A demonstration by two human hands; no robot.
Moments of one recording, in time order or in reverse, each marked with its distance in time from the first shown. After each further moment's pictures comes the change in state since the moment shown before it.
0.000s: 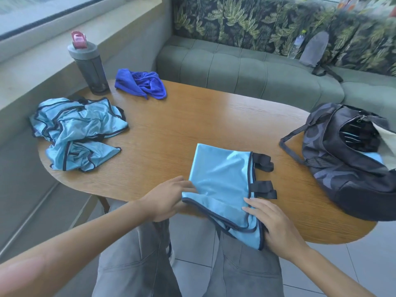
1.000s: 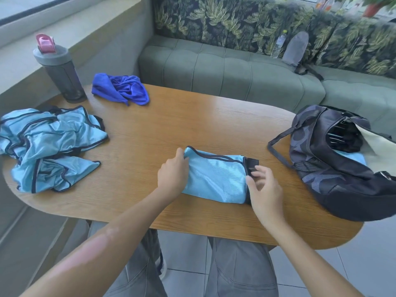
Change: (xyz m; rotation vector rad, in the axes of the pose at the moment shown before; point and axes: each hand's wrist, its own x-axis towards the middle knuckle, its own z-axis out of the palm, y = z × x) left_hand 0.121 -0.013 0.001 -0.040 0.482 -0.783; right_hand 0.094 -0.011 -0.029 0.313 0.469 0.743
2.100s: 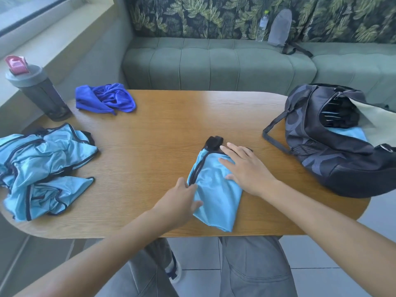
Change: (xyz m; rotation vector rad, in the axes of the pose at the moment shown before) left_hand -0.055 0.006 -0.034 0.346 -0.630 0.385; right_hand 0.066 0.012 0.028 -0.860 -0.383 -0.765
